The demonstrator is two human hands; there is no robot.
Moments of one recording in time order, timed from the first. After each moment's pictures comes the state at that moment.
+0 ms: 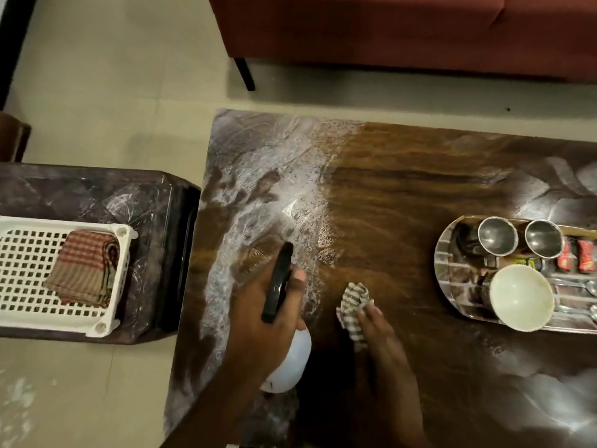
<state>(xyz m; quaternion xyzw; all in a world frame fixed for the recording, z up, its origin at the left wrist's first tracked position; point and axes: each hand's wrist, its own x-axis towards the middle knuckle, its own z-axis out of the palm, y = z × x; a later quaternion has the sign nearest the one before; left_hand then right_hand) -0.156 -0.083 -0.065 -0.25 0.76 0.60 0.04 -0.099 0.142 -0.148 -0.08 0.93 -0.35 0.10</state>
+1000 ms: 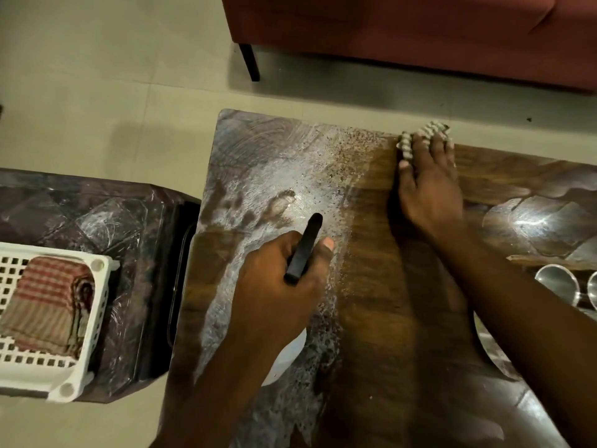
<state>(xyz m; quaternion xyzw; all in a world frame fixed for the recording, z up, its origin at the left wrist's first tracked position) -0.261 -0.119 -0.086 -0.25 0.78 0.56 0.10 -0.442 0.092 -0.164 -0.03 0.98 -0.16 0.11</state>
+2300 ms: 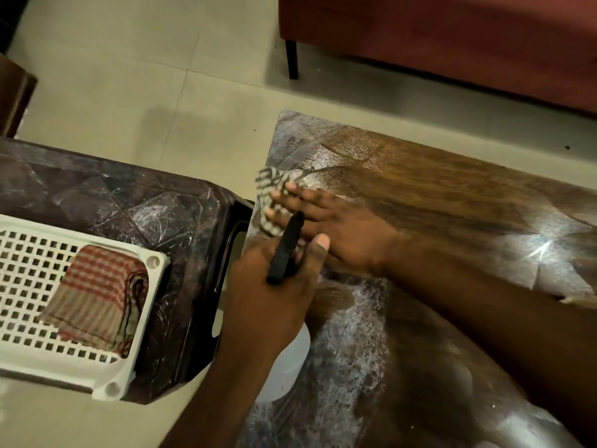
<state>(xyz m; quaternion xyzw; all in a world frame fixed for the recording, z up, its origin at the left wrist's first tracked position) -0.250 -0.194 -0.095 -0.34 0.75 0.56 0.03 -0.397 -0.074 -0.162 -0.58 0.79 -0.05 0.22</state>
